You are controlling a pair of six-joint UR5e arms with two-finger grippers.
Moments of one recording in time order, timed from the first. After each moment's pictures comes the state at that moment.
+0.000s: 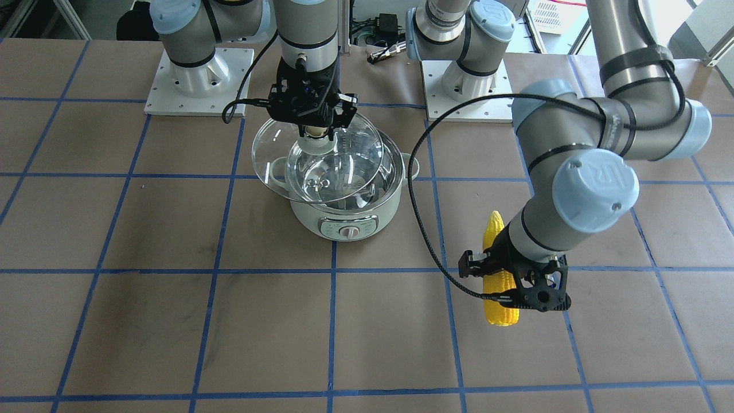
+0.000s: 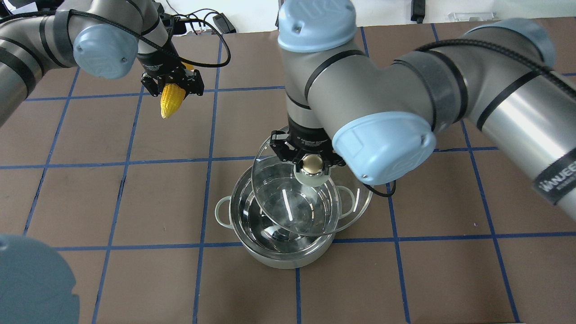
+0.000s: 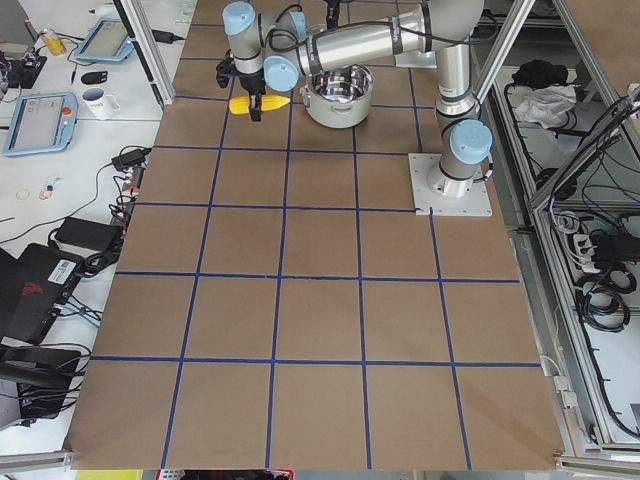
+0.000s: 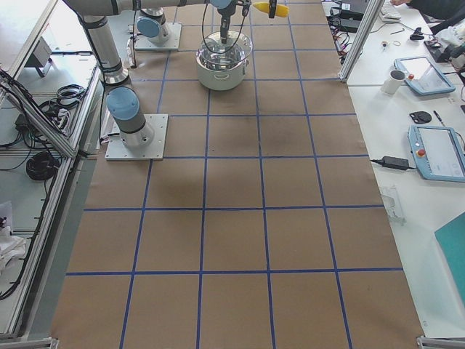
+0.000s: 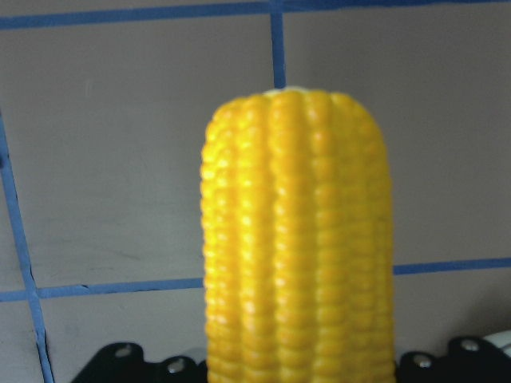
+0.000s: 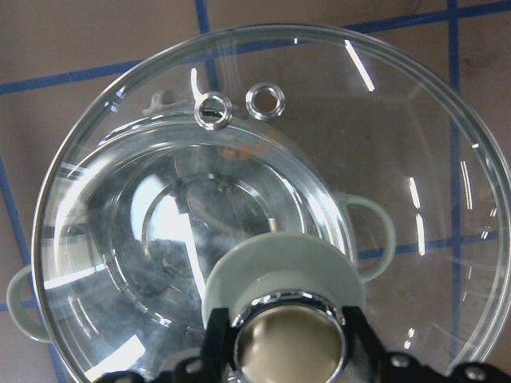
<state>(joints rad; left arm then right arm) -1.54 -1.95 -1.46 -1.35 1.56 0.08 1.98 -1.51 1.64 -1.65 -1.53 0.55</state>
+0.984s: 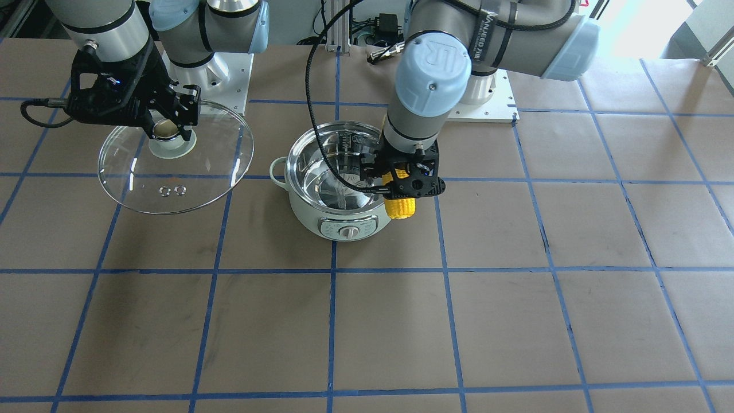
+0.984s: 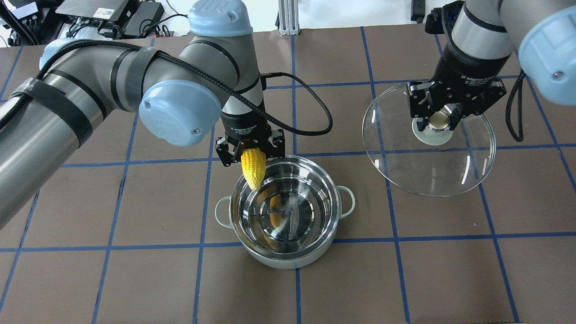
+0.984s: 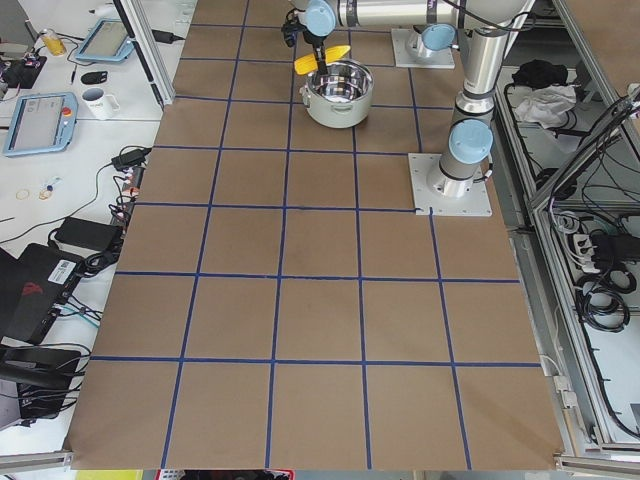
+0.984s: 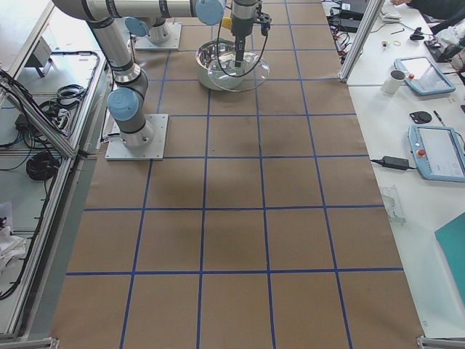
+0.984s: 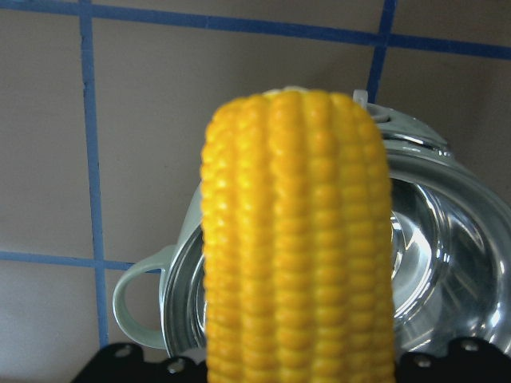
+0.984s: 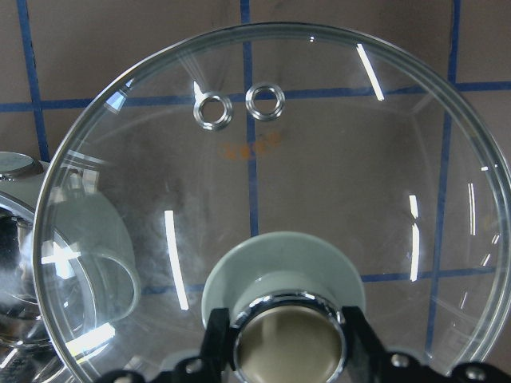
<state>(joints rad) -1.89 -1.76 -1.62 -1.54 1.49 -0.42 1.56 -1.62 1.62 -1.49 -1.60 0.02</state>
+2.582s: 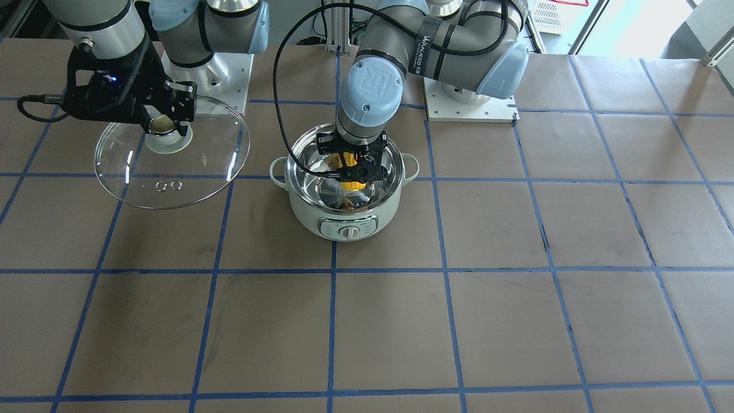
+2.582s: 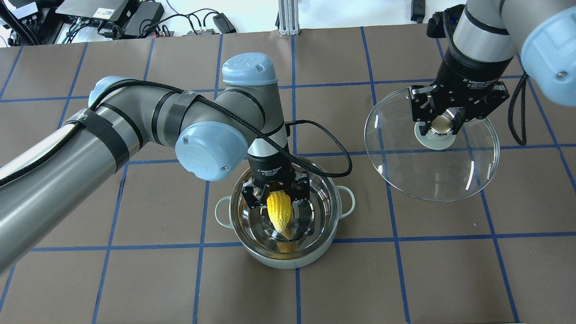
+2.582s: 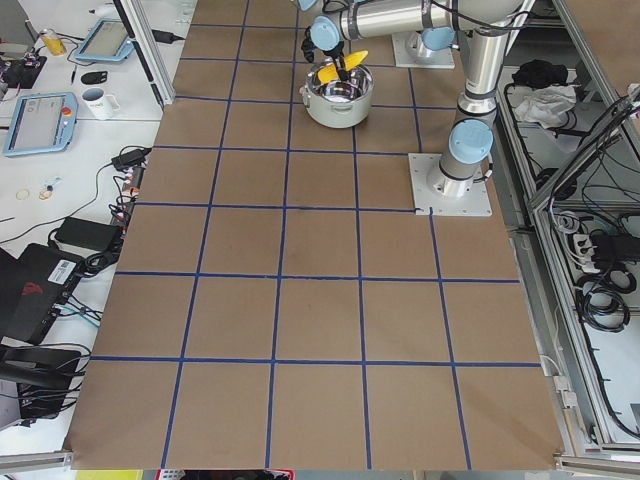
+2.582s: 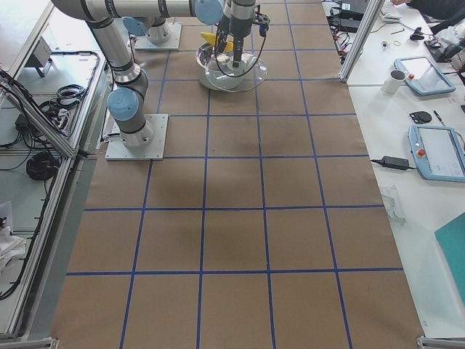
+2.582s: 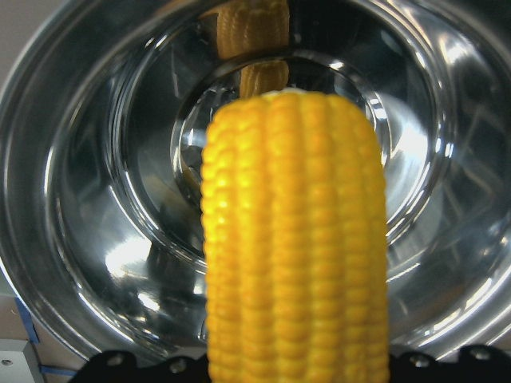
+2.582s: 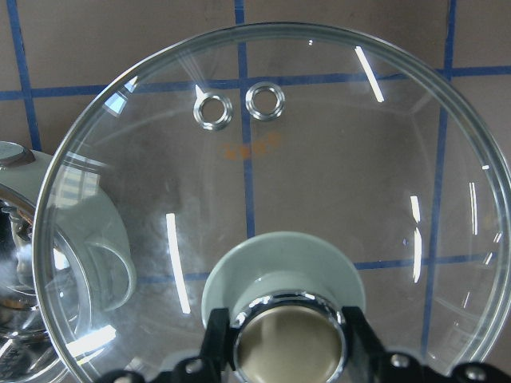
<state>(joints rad) -1.95 -1.79 -1.74 -1.54 1.35 -0.45 1.56 -1.63 1.62 -1.47 -1.61 0.03</state>
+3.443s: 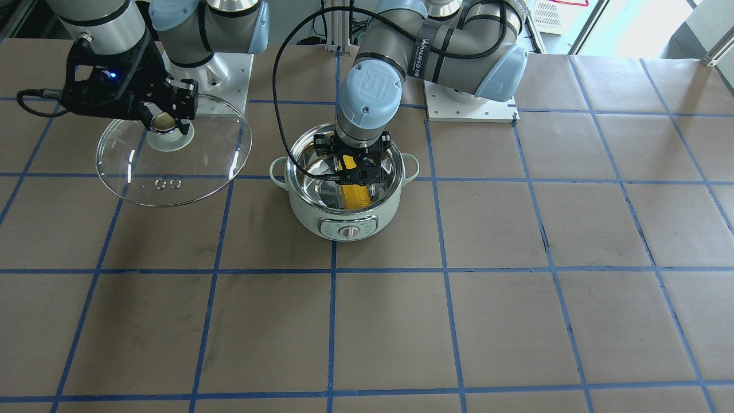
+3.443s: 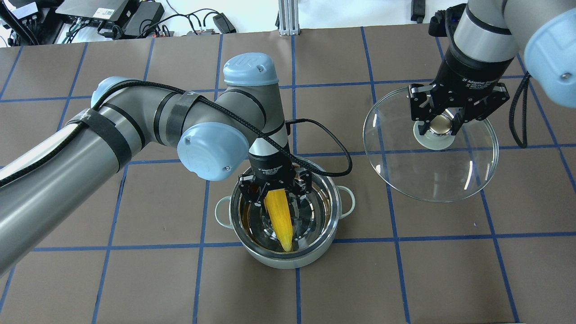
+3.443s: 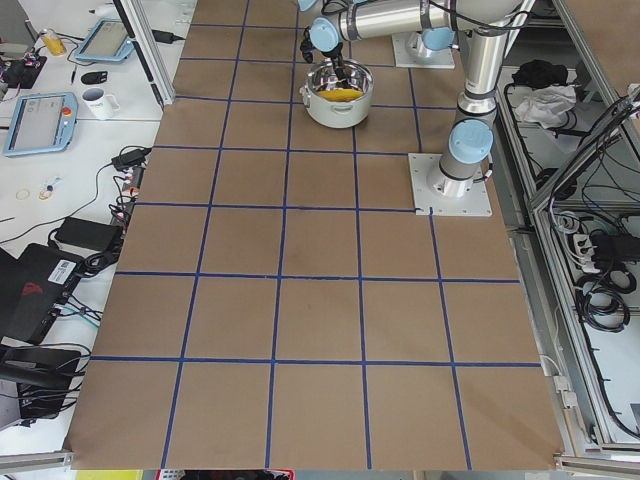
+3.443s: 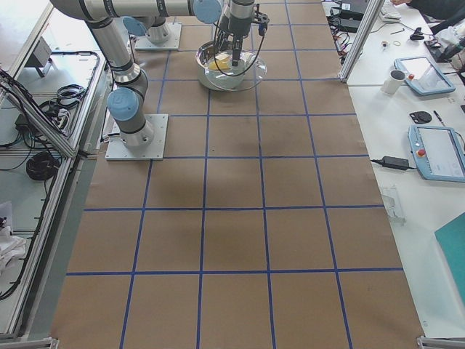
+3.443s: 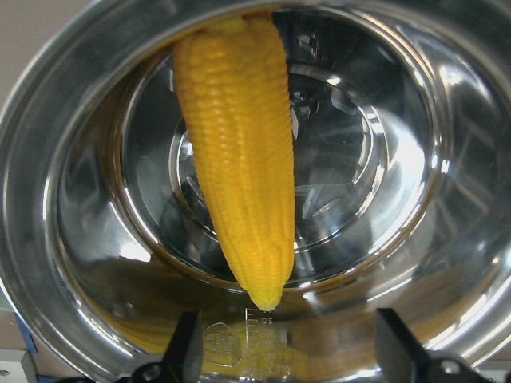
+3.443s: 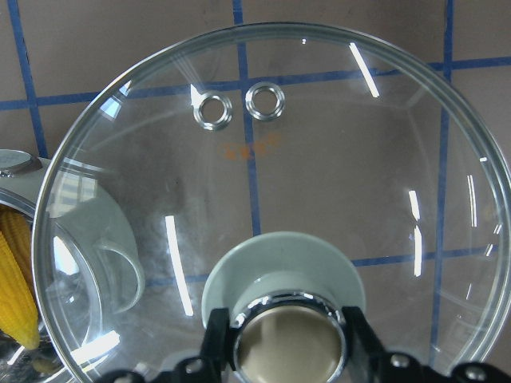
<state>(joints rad) -1.95 -1.80 -1.74 -1.52 1.36 -0.45 1.56 -1.64 1.62 -1.47 -1.60 0.07</state>
